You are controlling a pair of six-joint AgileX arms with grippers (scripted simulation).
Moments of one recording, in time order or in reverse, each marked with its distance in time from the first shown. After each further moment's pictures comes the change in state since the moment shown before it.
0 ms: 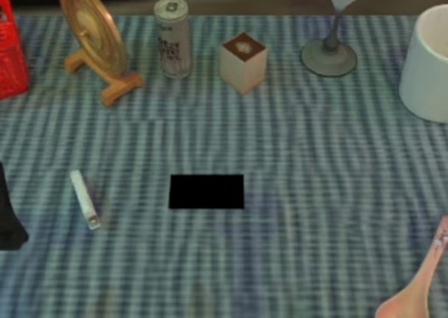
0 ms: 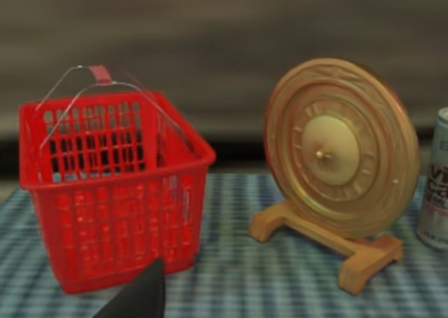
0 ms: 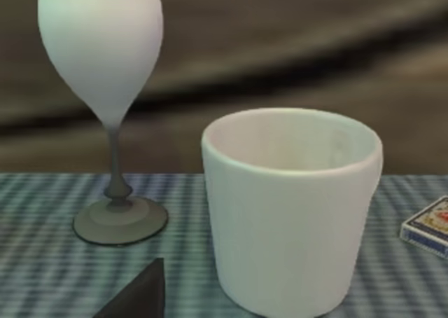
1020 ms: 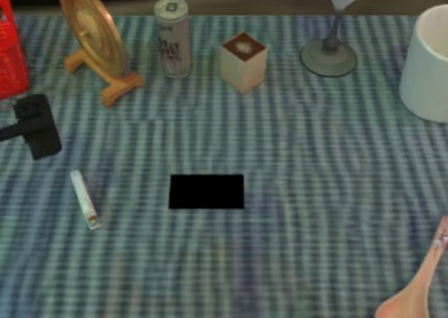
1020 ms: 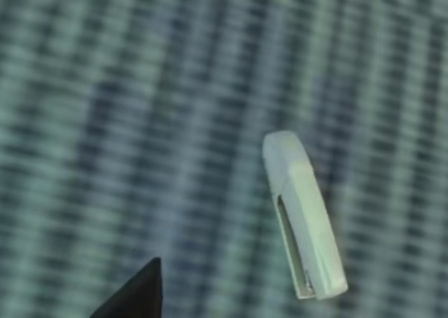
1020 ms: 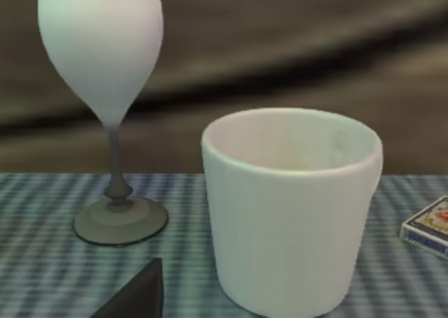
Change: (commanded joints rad) left arm -0.115 1.097 0.818 -0.652 -0.003 -0.371; right arm 0.000 0.000 0.000 0.000 0.000 0.000
